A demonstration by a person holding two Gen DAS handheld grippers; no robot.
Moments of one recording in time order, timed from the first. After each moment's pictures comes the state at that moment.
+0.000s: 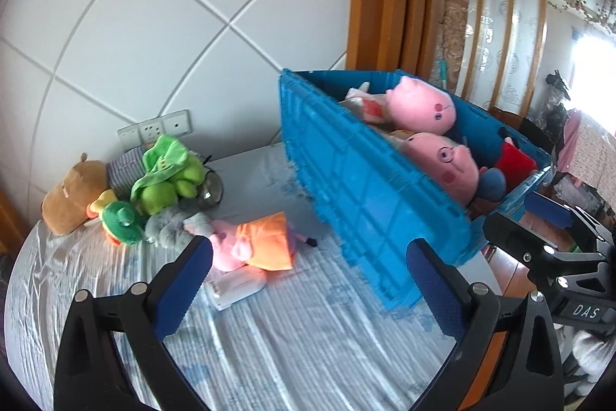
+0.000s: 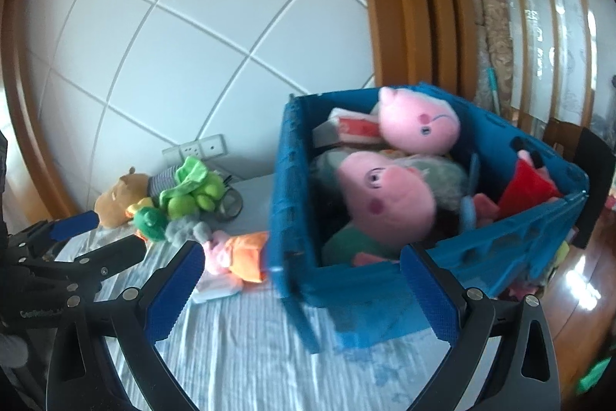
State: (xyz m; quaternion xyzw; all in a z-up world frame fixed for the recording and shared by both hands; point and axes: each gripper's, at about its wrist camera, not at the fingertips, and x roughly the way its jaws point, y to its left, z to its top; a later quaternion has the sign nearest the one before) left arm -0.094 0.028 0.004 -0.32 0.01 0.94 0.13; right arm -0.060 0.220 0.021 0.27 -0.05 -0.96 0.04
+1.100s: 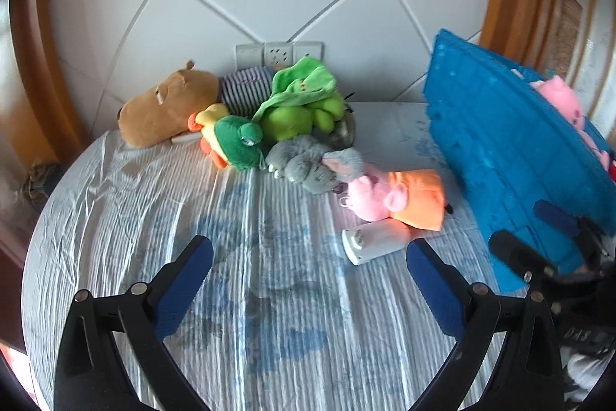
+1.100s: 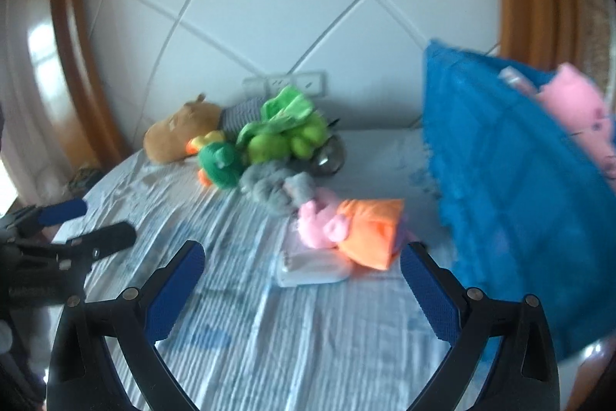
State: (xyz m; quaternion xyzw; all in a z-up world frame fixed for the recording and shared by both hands) left arm -0.126 -0.146 -0.079 -0.39 -0.05 0.92 -0.04; right arm -0.151 0.046 -0.073 0.34 0.01 -0.92 0.19
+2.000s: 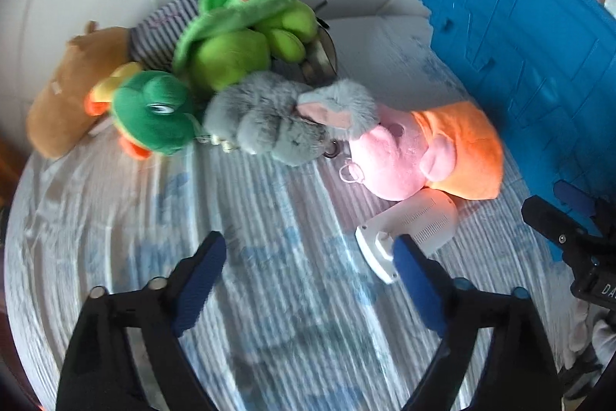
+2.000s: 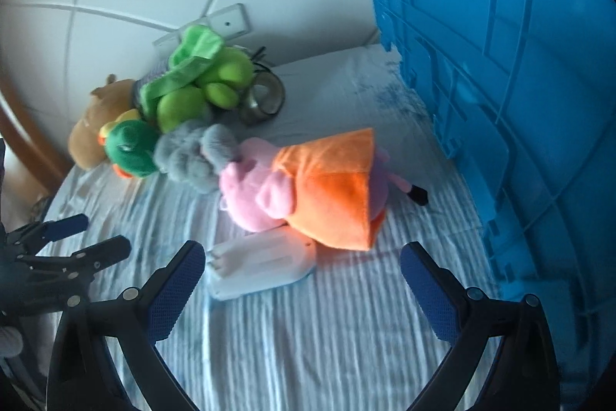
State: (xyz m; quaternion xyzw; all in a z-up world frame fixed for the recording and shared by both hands) left arm -0.276 -0.132 -0.202 -0.51 0.02 0.86 0.07; right arm -0.258 0.074 -0.185 0.44 -0.07 -0.89 0.07
